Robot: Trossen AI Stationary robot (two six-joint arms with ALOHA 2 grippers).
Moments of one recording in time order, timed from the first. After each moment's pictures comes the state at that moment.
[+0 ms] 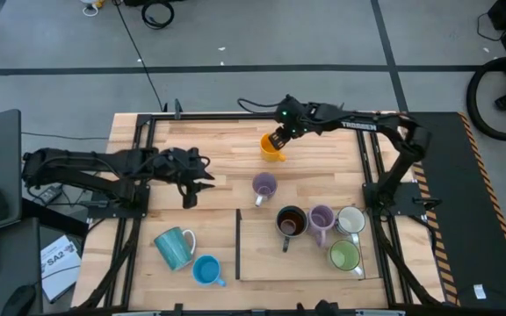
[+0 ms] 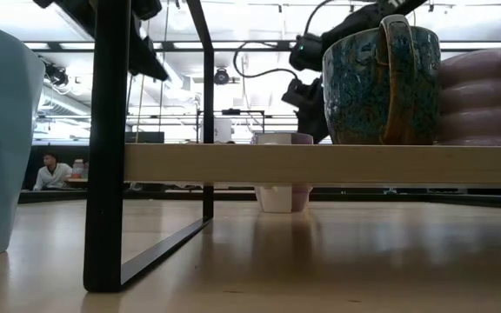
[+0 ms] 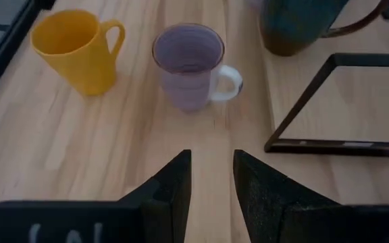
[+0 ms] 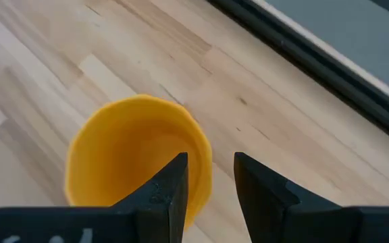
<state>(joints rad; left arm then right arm) 0.04 1.01 0.78 -0.43 -0.03 0.00 -0.51 1.69 1.26 -0.56 0.08 0.34</state>
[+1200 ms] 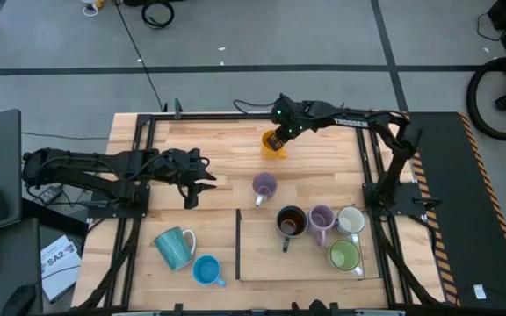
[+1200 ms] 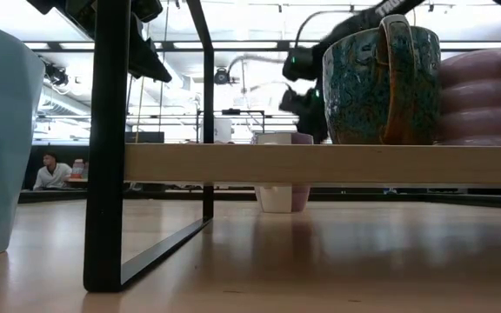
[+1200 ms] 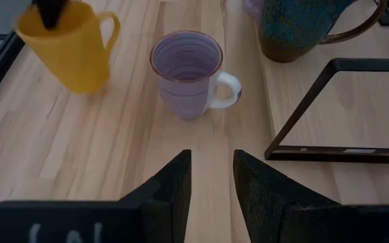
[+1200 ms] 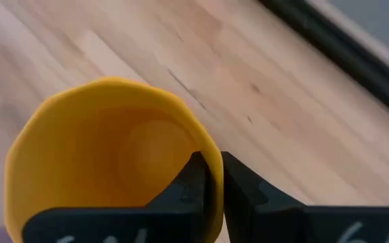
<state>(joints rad) 0.04 1.01 0.75 -0.36 -0.03 0.01 -0.52 1.77 1.34 -0.64 0.01 0.31</state>
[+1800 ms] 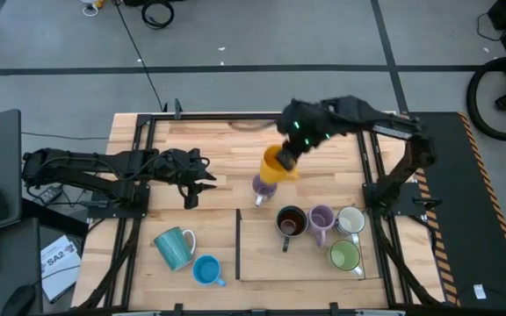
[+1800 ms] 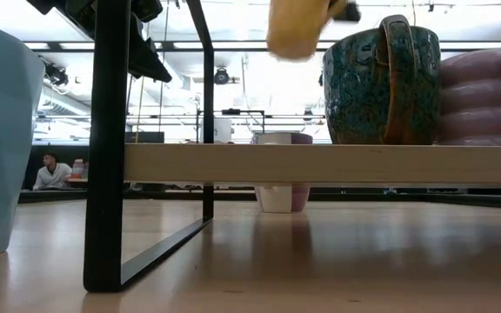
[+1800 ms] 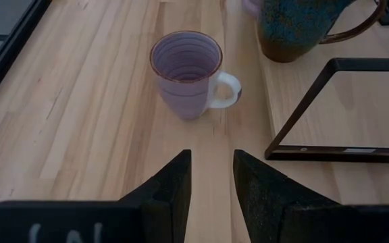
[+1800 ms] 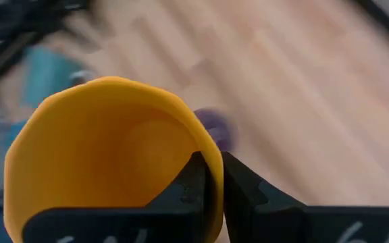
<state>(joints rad) 0.04 1.01 0.75 -0.36 -0.03 0.01 -0.11 1.64 1.93 -1.29 0.00 0.55</state>
